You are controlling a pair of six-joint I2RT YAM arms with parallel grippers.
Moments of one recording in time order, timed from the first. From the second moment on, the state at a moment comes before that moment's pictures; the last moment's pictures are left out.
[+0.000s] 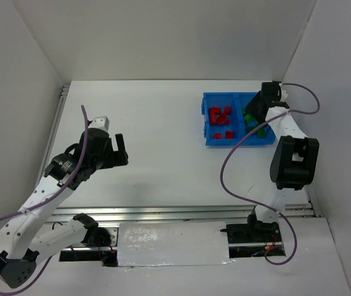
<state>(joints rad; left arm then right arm) -0.51 0.91 1.07 -0.89 -0.28 -0.55 -0.12 1.78 1.41 -0.41 0.17 0.61</state>
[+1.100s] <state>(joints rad) -0.49 0.59 1.08 -0.93 -0.67 -0.53 0.40 0.29 1.05 -0.84 0.15 0.49</state>
